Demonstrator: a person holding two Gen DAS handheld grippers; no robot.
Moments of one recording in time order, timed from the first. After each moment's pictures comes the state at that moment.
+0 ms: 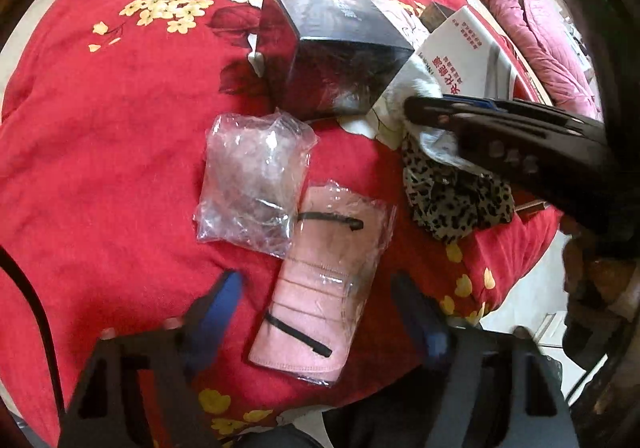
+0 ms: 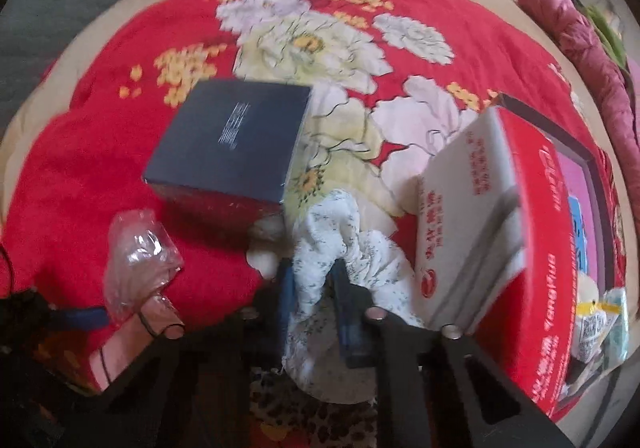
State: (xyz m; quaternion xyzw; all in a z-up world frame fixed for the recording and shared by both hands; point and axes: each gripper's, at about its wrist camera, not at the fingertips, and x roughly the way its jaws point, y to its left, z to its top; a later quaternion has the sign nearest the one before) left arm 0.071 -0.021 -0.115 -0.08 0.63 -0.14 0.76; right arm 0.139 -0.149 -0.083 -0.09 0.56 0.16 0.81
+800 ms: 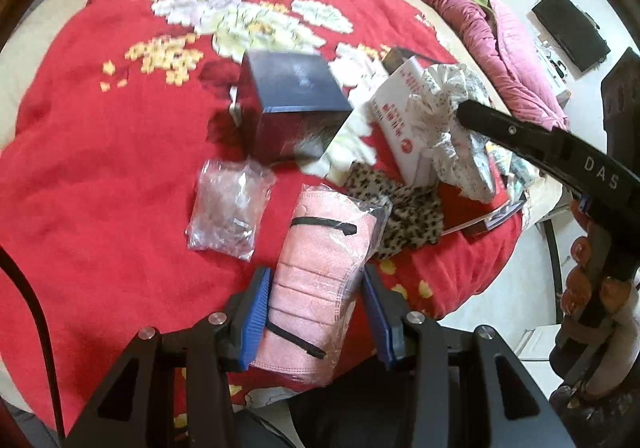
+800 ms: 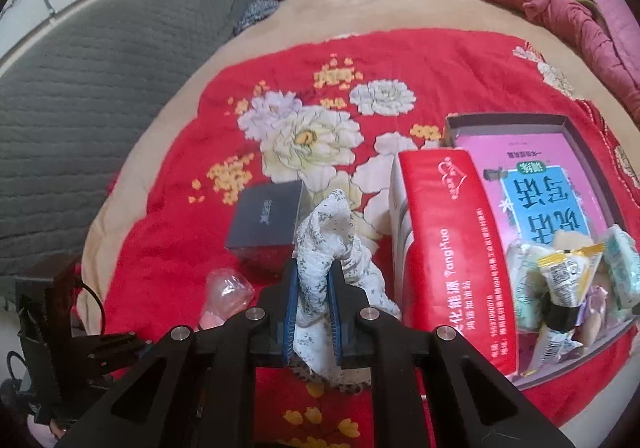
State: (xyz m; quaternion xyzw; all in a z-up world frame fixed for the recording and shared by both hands) left arm 0.059 -0.020 -0.056 -0.12 0.58 -0.17 0.79; right arm 0.100 -0.220 0.003 0.09 0.48 0.20 0.85
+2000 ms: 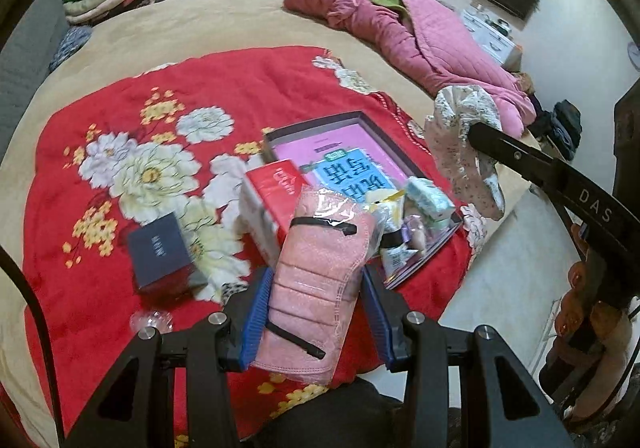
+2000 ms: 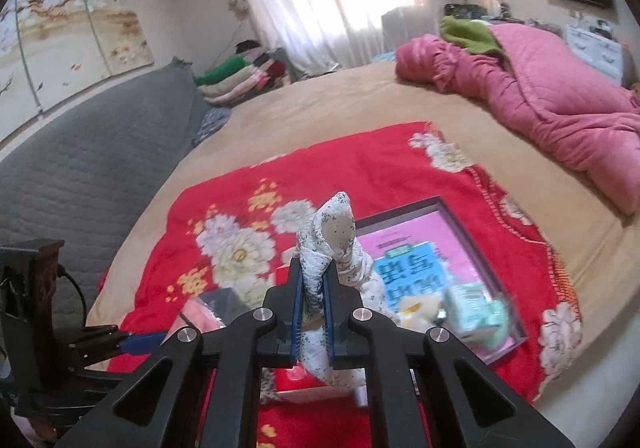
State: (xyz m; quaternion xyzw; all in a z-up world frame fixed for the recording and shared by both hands) left arm 0.078 -0.170 0.070 0.01 0.50 -0.23 0.83; right arm 0.051 -0.384 0.108 0.15 0.35 0.09 0.92
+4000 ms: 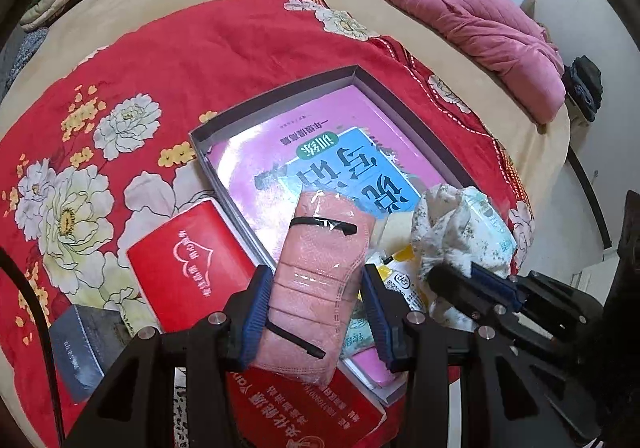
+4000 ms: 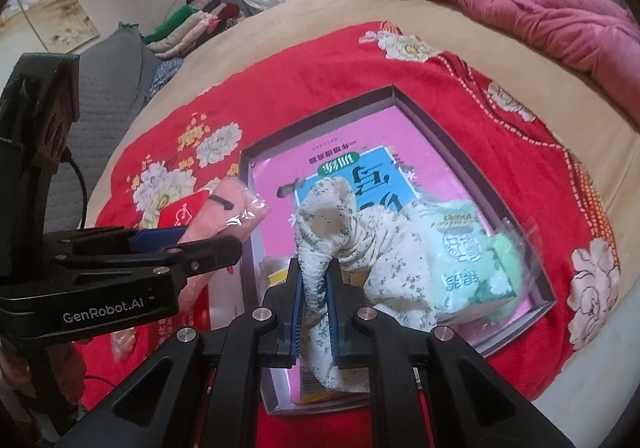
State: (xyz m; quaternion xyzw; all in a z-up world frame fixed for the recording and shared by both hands) left arm 0.195 -0.281 -0.030 0.07 0.57 -0.23 0.78; right arm 0.112 -0.423 -0.040 0.18 0.48 0.07 0.86
